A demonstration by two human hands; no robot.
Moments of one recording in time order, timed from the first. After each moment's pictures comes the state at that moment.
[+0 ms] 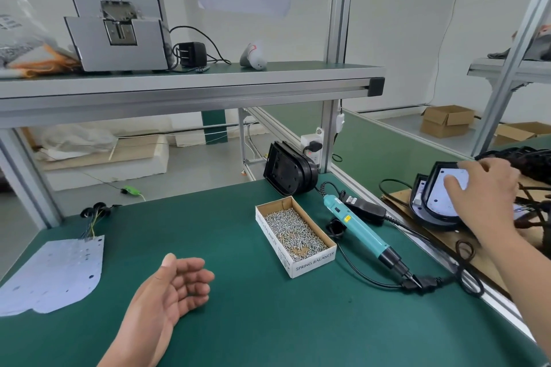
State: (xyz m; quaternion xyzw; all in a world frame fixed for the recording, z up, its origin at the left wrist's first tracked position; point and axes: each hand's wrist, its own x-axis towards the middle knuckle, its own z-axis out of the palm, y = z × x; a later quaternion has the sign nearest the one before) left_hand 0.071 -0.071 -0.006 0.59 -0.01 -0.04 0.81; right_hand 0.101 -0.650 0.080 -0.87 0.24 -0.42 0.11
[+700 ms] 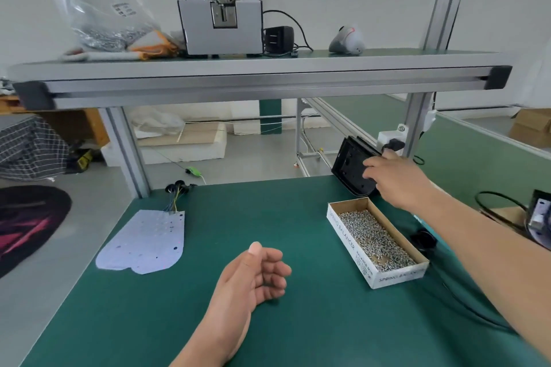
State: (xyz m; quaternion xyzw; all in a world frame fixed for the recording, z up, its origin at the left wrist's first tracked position) left_hand 0.061 -0.080 0.000 0.60 -0.01 -0.02 0.80; right_hand 0.258 -0.423 0.086 -0.96 -0.16 -0.16 -0.16
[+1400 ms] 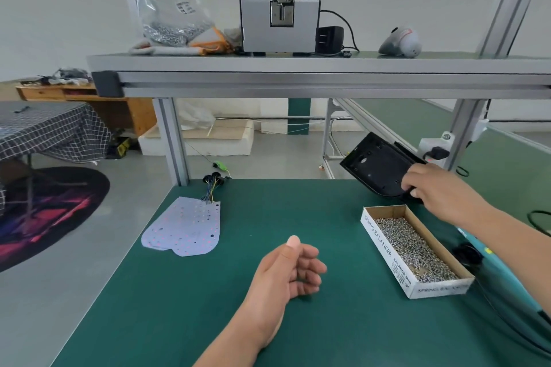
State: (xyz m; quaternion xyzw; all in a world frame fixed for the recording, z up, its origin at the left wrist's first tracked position) left_hand 0.054 -0.077 0.009 0.59 -0.01 -0.02 0.80; right_hand 0.259 -0.427 0.077 -0.95 -0.24 -0.18 0.00
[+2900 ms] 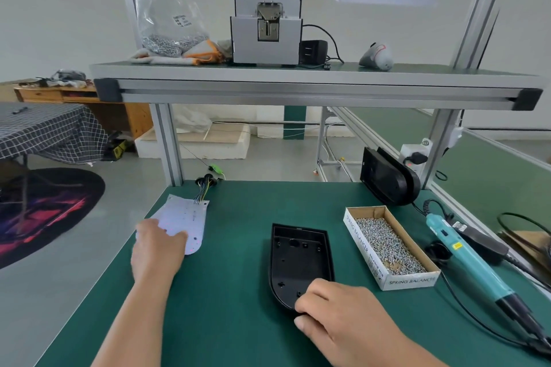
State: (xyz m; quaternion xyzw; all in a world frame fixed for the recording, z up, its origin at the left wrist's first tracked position) left_hand 0.090 0.075 0.011 0.81 0.38 0.20 0.41; right_hand 0.020 -0.274 0.032 -0.87 -0.41 -0.24 0.09
